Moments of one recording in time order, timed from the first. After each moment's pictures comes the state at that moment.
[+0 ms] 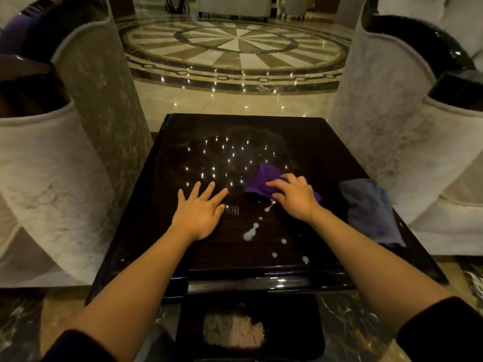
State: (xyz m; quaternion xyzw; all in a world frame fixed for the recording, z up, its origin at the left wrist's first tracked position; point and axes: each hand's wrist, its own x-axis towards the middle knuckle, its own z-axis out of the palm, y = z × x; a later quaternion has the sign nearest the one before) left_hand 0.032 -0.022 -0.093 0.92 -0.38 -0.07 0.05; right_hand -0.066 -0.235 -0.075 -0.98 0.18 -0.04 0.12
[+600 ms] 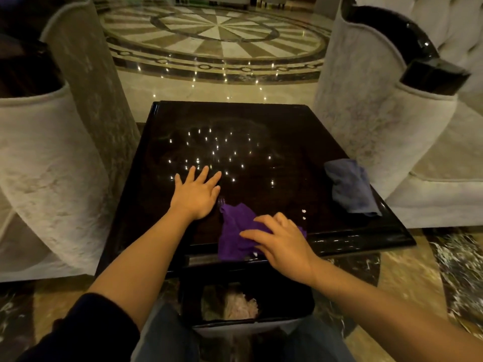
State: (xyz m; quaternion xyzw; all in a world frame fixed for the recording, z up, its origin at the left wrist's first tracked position) left_hand 0.032 -0.020 -0.097 0.92 -0.38 -0.07 0.06; right_hand -0.182 -0.119 -0.063 -0.99 0.00 -0.07 0.08
